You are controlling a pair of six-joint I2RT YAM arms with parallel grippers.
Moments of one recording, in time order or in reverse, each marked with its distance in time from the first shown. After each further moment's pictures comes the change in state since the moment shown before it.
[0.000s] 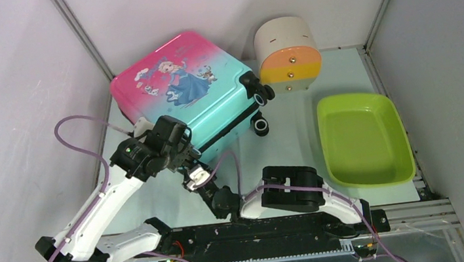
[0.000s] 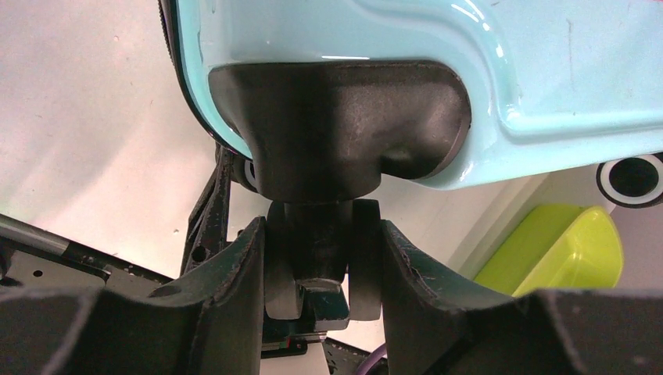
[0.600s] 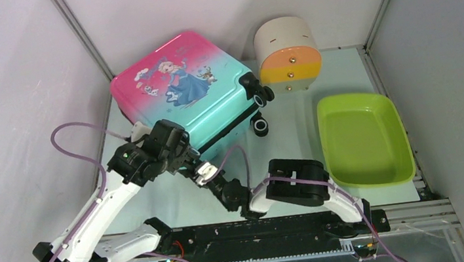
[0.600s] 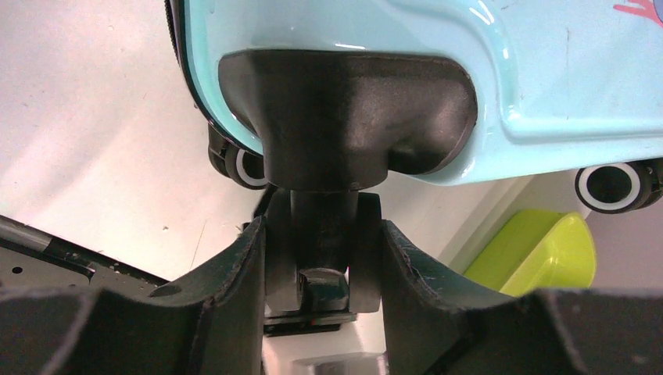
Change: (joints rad) left arm 0.000 -0.039 -0.031 0.008 -0.010 -0.049; right arm -0.045 -0.041 -0.107 0.005 -0.095 0.006
